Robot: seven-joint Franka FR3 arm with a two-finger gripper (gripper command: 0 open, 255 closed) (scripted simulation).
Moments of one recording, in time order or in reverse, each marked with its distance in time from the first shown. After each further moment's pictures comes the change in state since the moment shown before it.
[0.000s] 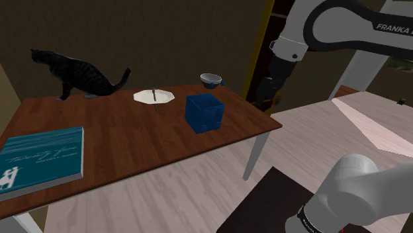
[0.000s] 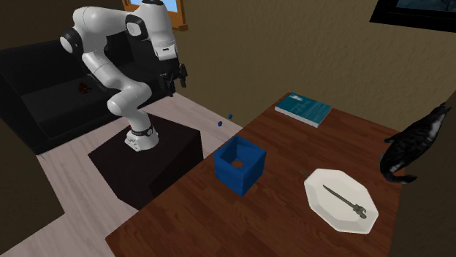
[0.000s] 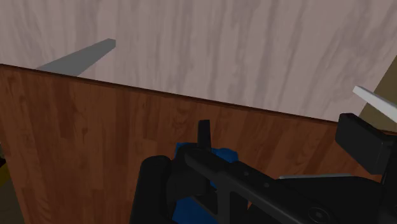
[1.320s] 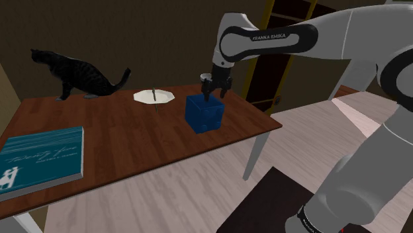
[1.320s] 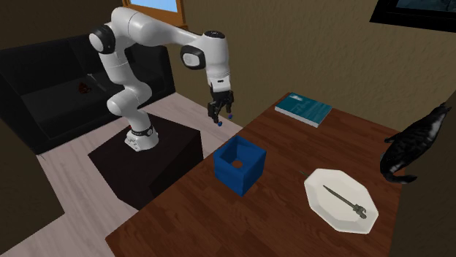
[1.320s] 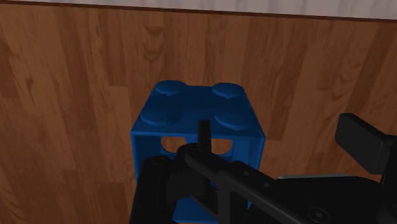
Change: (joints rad) arm -0.026 0.682 0.055 0.385 -0.017 0.274 0.174
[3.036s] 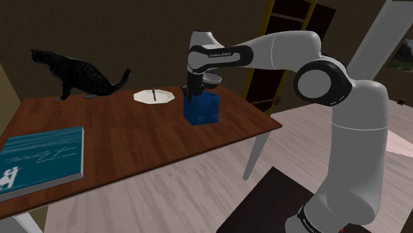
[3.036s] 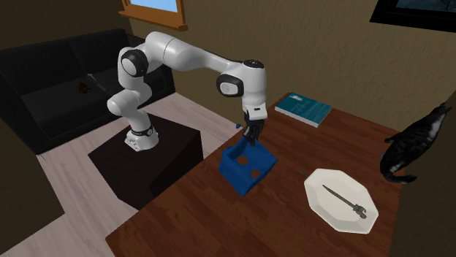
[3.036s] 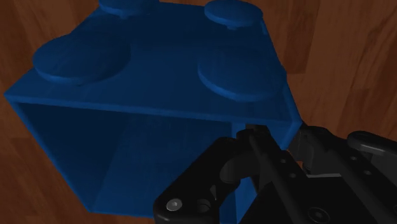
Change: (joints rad) arm 0.009 0.508 -0.006 0.481 -0.062 0.055 0.096
